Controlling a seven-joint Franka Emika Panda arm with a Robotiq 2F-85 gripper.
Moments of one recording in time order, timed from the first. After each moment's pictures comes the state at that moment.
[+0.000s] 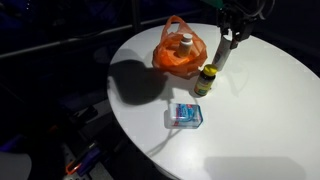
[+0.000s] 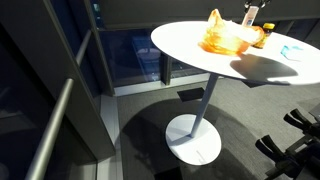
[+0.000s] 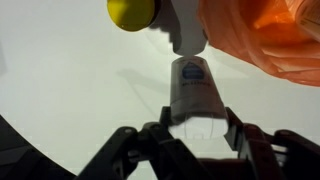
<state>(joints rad) -0.13 0.46 -0.23 -1.65 -0.05 2.30 0.31</state>
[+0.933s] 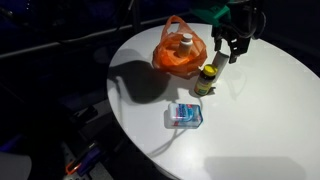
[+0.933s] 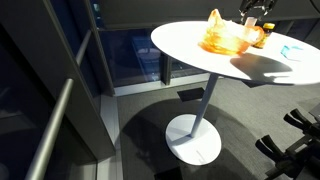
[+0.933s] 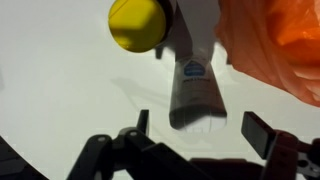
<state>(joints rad) -0.13 0.51 -0.24 -1.65 -0.05 2.30 0.32</state>
